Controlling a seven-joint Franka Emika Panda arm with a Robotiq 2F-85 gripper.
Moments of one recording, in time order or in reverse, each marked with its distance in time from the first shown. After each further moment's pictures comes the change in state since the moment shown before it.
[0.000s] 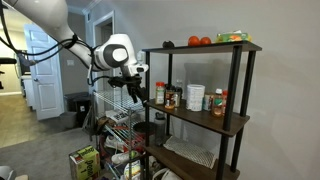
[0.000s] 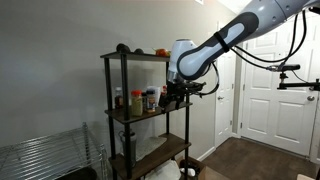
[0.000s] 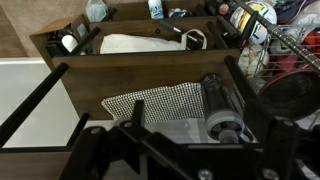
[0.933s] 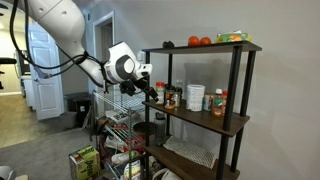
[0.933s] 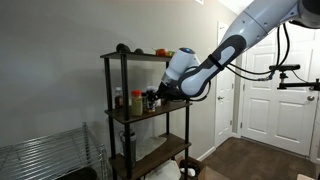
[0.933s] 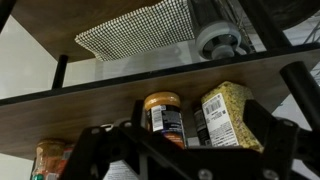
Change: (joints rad) arm 0.010 0.138 -0.062 0.028 -0.265 0.483 0.342
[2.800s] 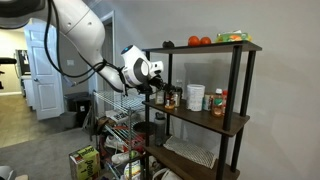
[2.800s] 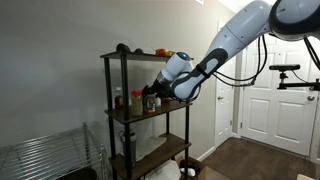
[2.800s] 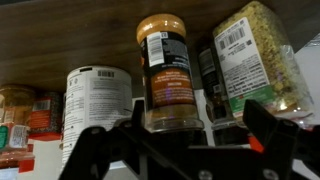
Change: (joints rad) arm 0.050 0.185 -0.123 0.214 -0.097 0.191 0.014
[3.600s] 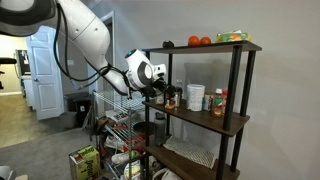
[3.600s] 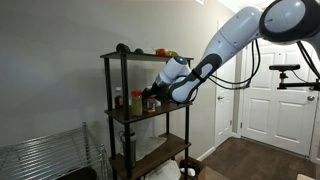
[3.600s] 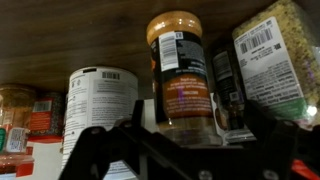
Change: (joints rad) arm 0.071 0.067 -0.091 0.058 0.000 0.008 0.000
